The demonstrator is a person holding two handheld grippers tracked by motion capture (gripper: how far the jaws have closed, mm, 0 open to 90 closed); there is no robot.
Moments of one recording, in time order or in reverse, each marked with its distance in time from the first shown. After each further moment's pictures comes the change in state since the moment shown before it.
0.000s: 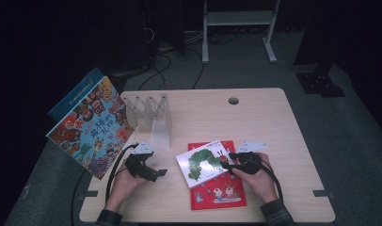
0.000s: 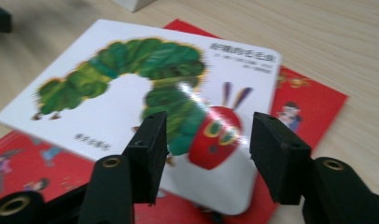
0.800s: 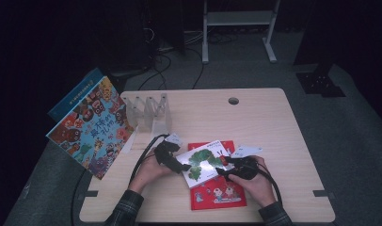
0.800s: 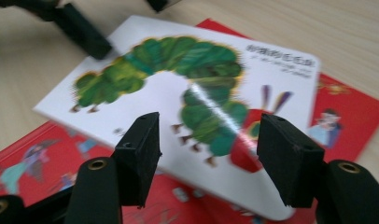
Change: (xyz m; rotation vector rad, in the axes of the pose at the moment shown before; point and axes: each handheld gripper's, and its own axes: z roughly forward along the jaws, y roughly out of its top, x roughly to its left) left arm -0.013 0.055 0.070 0.131 -0.159 0.072; right arm 0.027 -0.003 0.000 0.008 0.064 -0.070
